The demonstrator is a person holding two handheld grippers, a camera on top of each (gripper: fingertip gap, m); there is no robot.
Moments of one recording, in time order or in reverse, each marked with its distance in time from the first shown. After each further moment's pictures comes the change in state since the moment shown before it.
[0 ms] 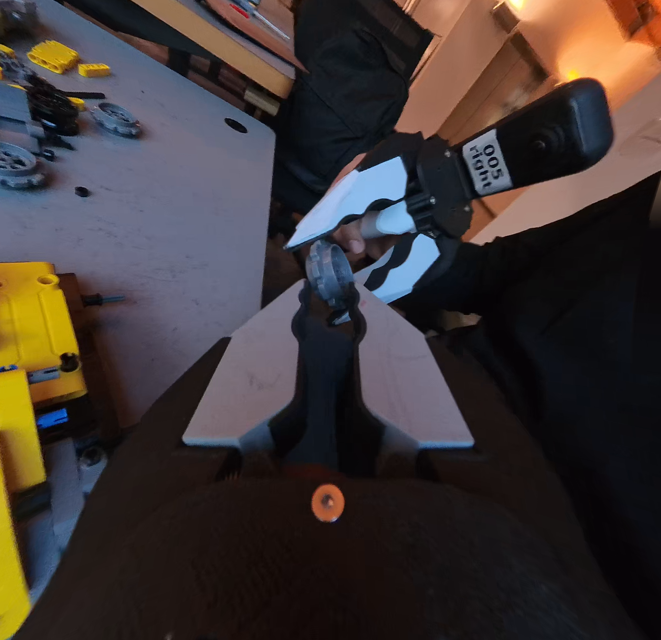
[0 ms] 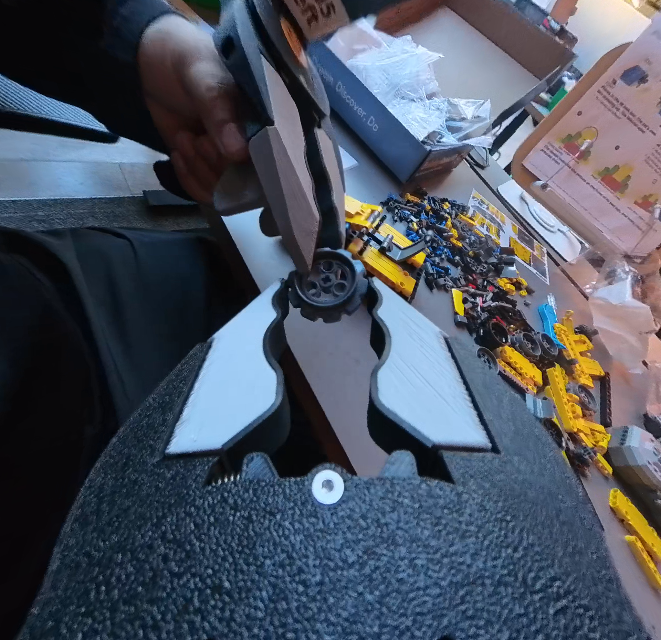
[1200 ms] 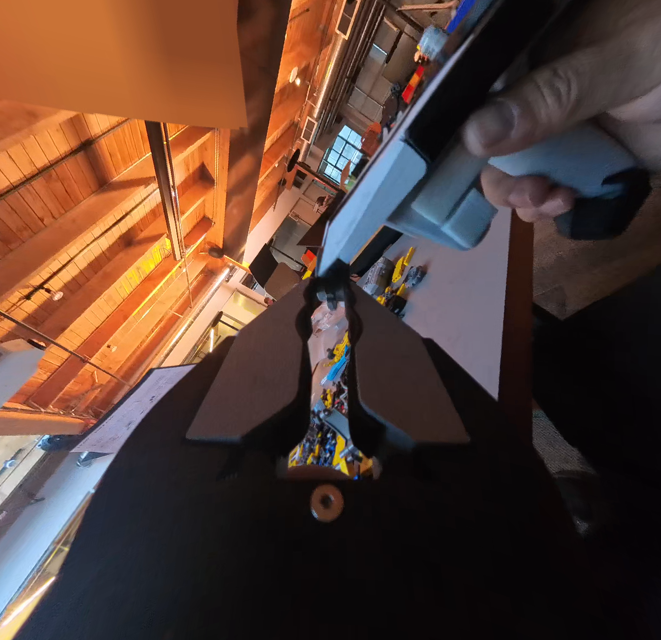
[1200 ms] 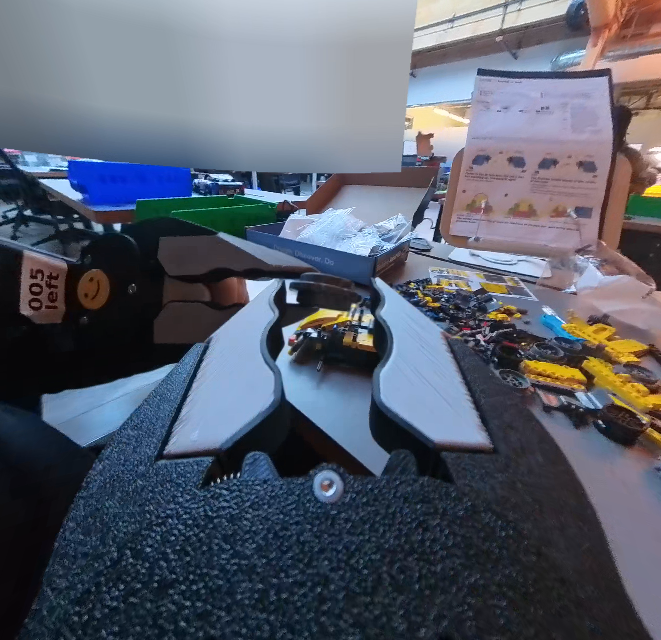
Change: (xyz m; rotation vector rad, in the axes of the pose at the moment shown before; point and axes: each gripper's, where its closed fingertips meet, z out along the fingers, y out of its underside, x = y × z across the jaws) left arm 0.032 -0.044 -0.002 0.161 -0.911 1.469; right arm 0.022 -0.052 -0.047 0.464 0.166 0.420
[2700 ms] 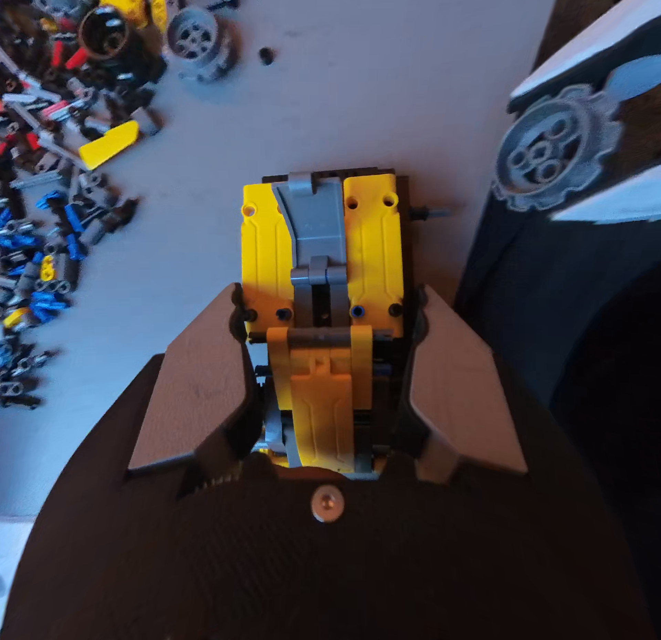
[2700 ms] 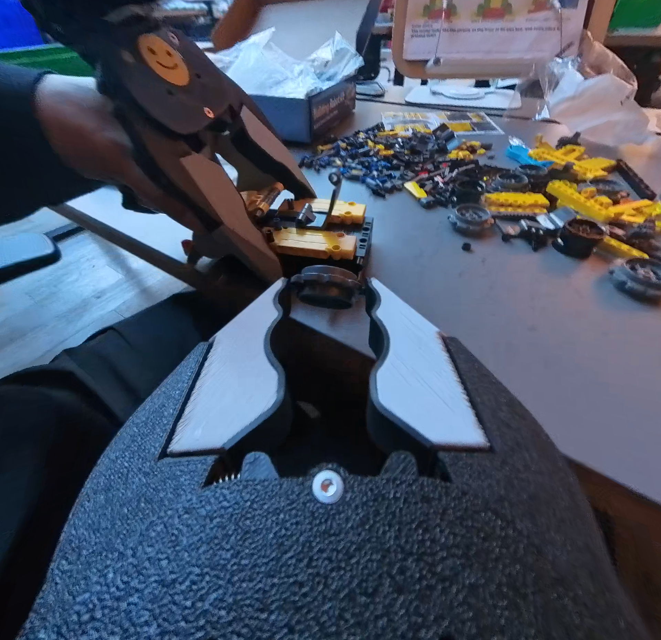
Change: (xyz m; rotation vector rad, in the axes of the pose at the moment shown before) left arm 0.086 0.141 0.007 -0.891 0.714 -0.751; right arm 0.045 0.105 -0.030 -0.353 0.183 0.086
